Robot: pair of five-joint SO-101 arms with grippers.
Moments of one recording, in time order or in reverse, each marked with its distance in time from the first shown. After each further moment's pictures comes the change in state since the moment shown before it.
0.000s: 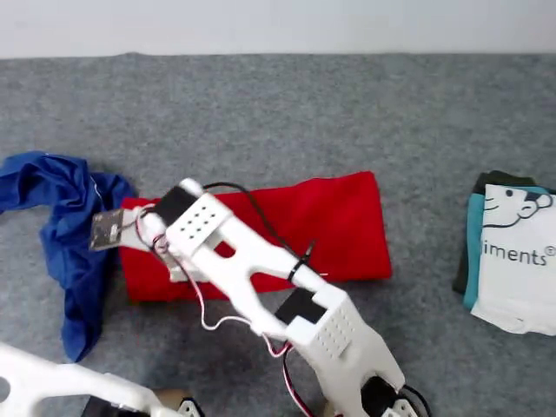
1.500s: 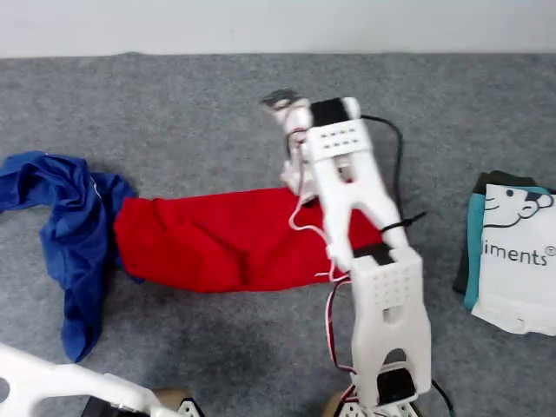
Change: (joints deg) left arm 0.0 0.0 0.0 0.0 -2.3; right arm 35.6 2.8 -12.0 12.7 -22.8
